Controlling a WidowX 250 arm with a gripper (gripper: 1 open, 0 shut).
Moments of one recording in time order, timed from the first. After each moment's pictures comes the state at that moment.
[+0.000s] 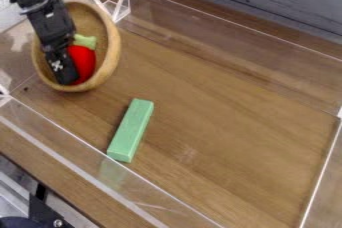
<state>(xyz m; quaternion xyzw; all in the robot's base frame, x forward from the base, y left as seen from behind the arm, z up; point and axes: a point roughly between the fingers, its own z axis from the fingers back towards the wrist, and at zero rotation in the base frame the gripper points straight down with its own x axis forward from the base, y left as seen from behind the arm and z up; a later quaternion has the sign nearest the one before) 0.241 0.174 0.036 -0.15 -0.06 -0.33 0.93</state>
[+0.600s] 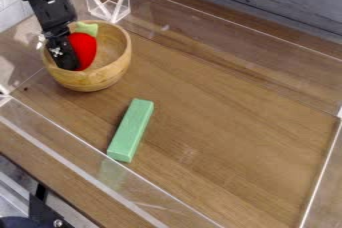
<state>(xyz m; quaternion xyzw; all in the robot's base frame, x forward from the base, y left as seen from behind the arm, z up) 0.246 0.180 0.045 -0.18 -0.05 -0.34 0.92</state>
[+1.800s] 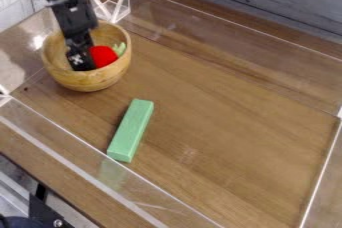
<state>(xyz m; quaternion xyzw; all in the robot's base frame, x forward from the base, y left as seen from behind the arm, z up) 0.260 0.150 0.033 -0.18 -0.04 -0.36 0.91</state>
